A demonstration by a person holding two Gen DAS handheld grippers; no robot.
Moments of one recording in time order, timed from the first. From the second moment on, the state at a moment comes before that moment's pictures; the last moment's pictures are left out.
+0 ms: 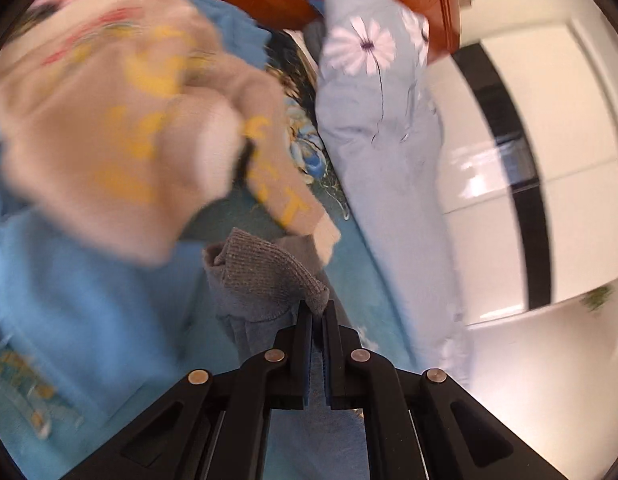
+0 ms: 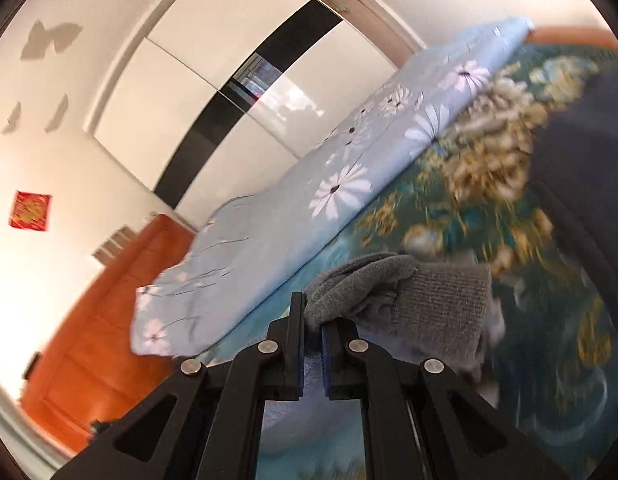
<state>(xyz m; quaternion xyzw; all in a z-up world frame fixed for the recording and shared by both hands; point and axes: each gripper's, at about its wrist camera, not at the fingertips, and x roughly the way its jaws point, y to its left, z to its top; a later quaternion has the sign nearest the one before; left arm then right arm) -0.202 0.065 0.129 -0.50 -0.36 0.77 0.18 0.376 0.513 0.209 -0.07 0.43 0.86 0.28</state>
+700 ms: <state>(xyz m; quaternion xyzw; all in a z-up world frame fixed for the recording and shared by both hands) -0.297 0.158 0.070 -0.51 -0.23 0.79 0.25 0.272 0.649 0.101 -0.25 0.40 0.81 0.36</state>
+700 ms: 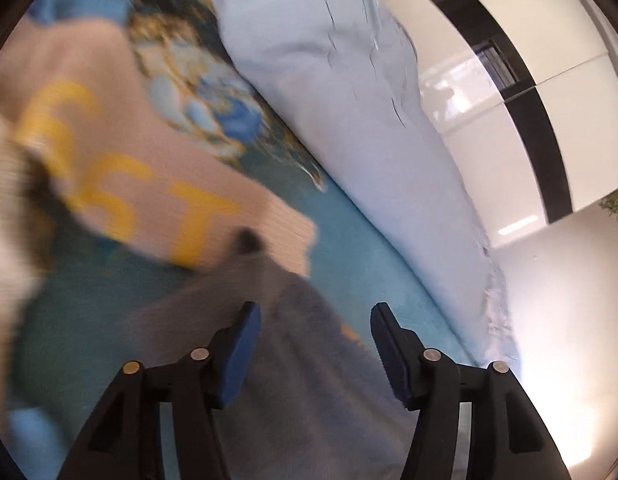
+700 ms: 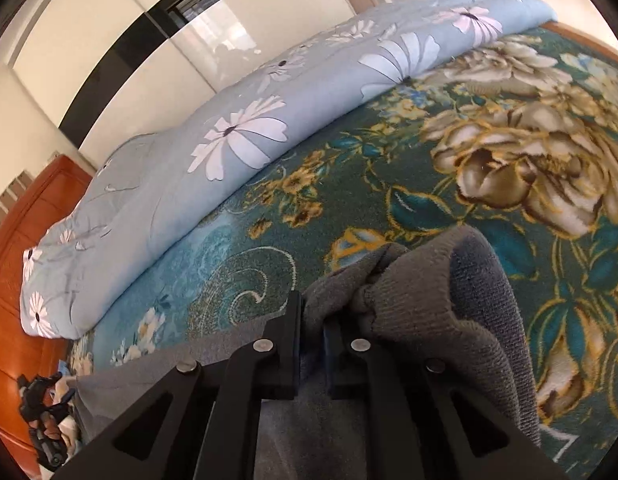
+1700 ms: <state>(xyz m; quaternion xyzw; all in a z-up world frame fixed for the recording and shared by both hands) -0.283 0.118 0.045 -0.48 -0.37 0.77 0.19 0.359 0.567 0.088 -0.17 0.52 0.74 0.39</state>
